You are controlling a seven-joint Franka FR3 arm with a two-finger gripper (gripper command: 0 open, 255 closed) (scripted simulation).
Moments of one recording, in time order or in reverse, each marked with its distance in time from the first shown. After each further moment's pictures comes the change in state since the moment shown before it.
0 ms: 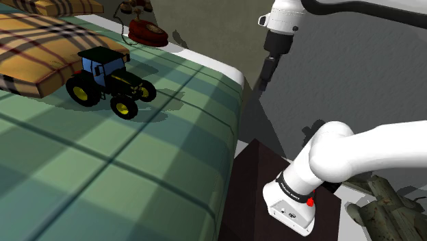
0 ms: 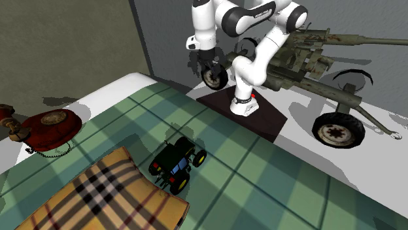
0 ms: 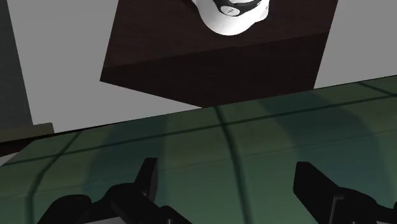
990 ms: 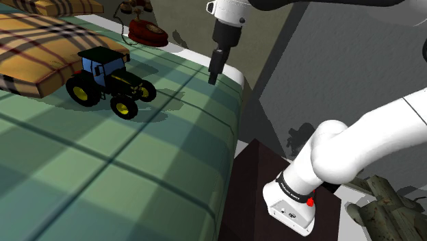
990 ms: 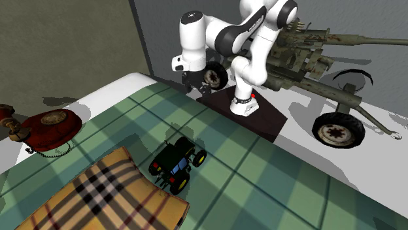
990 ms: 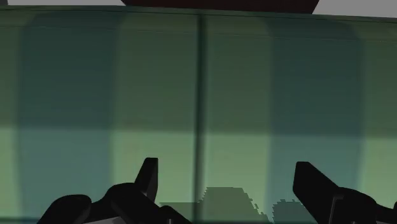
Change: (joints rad) arm 0.095 0.346 0.116 0.197 0.064 0.272 0.004
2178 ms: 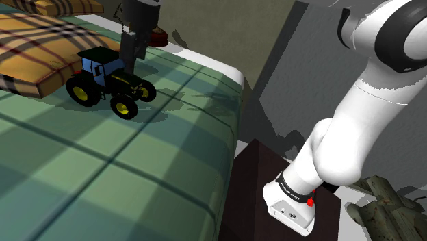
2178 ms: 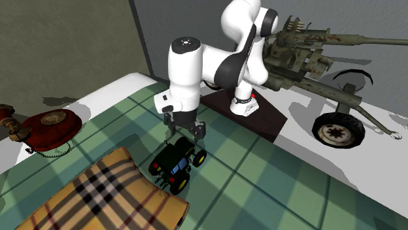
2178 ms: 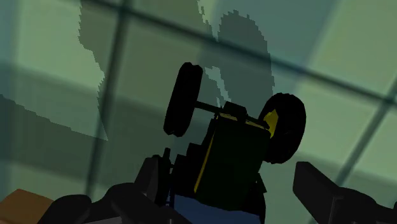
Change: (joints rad) arm 0.118 0.515 0.156 0.514 -0.101 0.162 0.032
